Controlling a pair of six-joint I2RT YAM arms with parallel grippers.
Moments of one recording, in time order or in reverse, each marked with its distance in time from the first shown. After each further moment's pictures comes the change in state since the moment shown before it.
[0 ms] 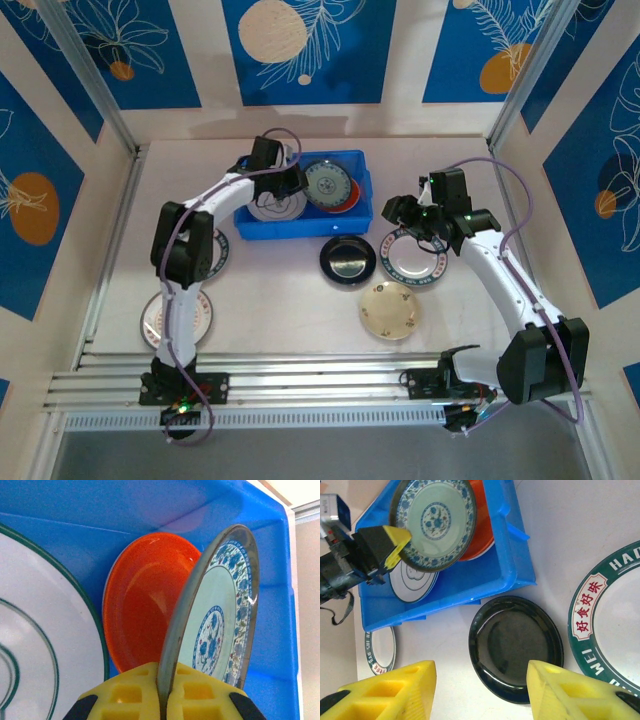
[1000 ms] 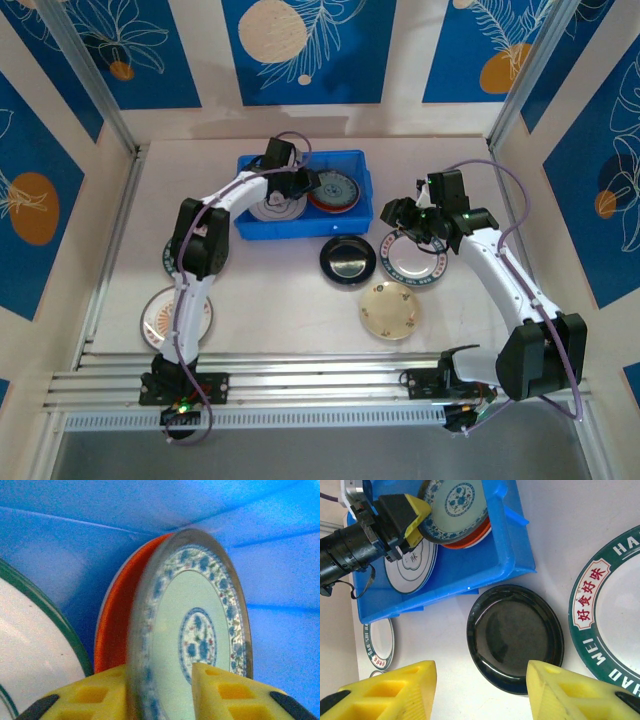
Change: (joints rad) left arm -0.038 0.167 0.189 -0.077 -0.013 -0.038; right arm 0.000 0.018 0.000 -0.024 -0.024 0.000
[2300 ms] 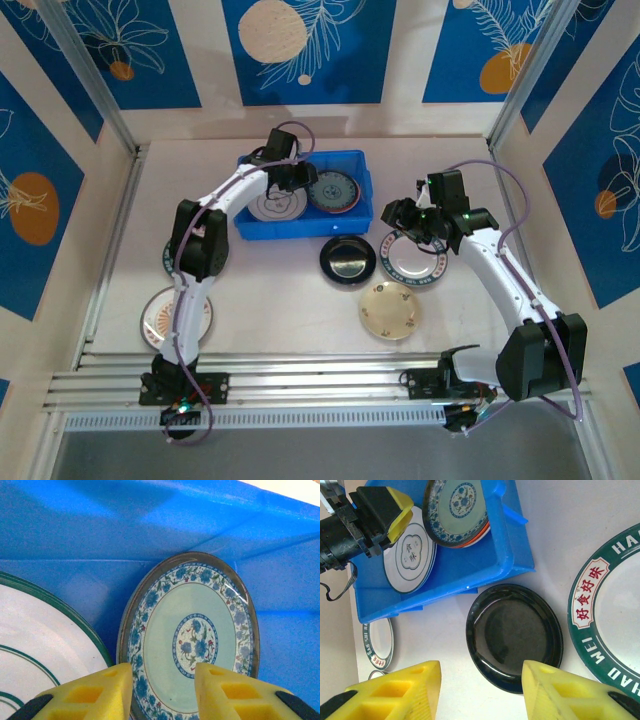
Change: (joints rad) left arm -0.013 -0.023 0.087 -0.136 -0.150 0.148; right arm 0.000 -0.001 -0.003 -0.003 0.002 0.000
